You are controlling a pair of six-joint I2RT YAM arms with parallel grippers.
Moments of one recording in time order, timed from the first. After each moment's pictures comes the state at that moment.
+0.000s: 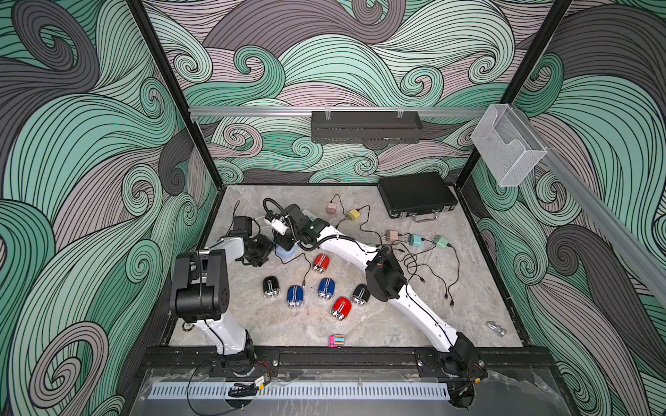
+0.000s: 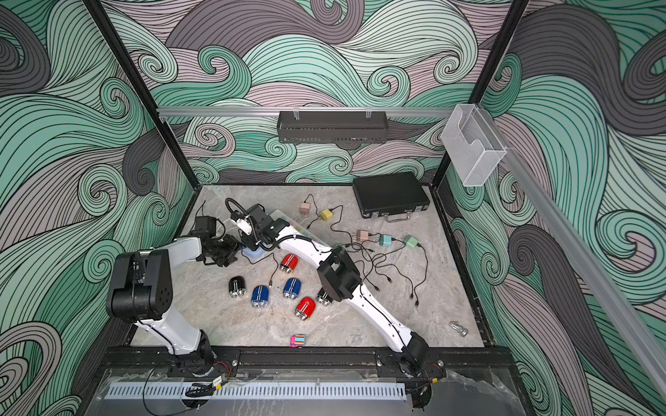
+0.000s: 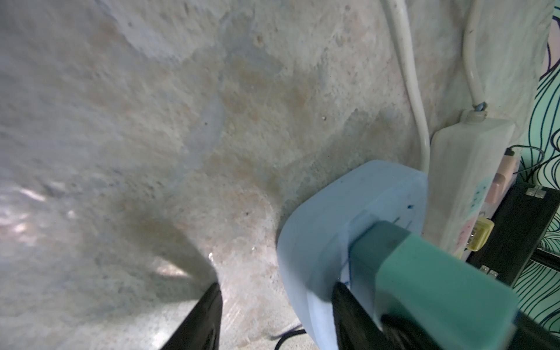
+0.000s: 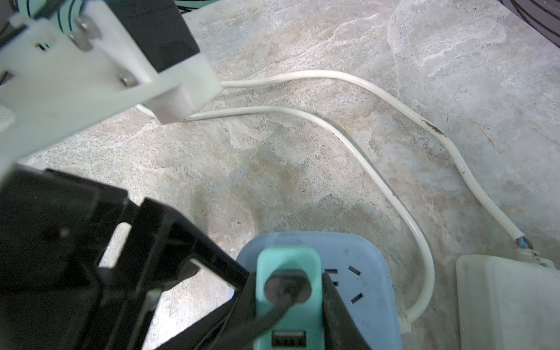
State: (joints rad) left arm 0.10 1.69 0.90 -0.35 0.34 -0.77; right arm 0.91 2.70 2.52 -0.56 -0.15 -0.14
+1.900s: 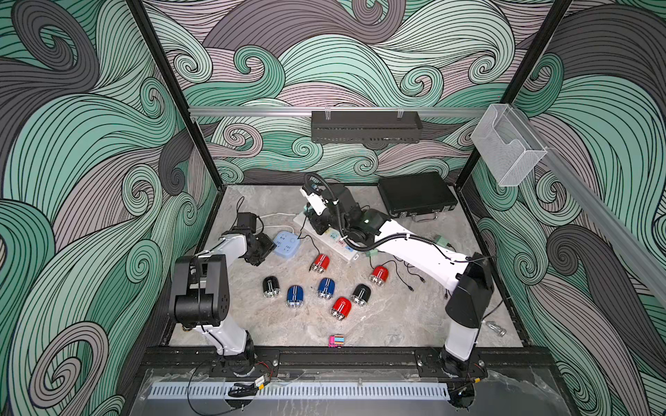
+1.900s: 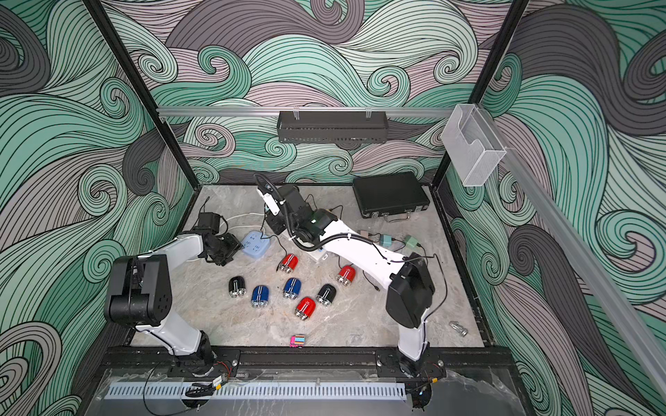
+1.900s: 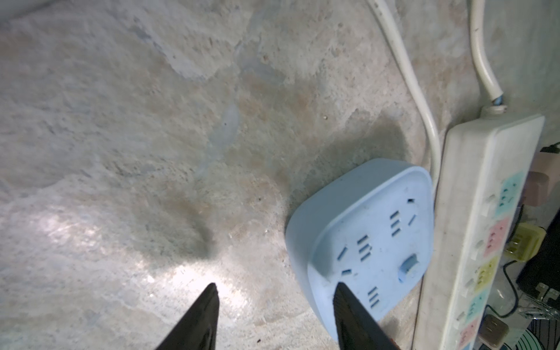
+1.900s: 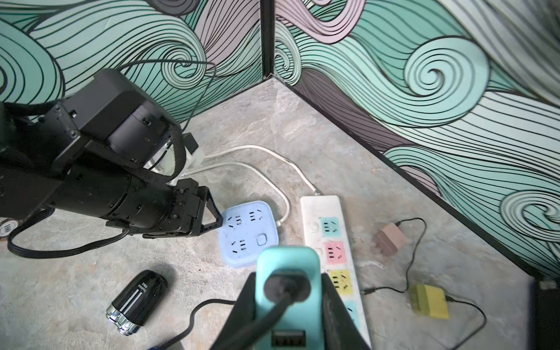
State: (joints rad) left arm 0.04 1.64 0.95 -0.47 0.19 -0.74; right arm 0.87 1.80 1.70 -0.39 0.11 -0.06
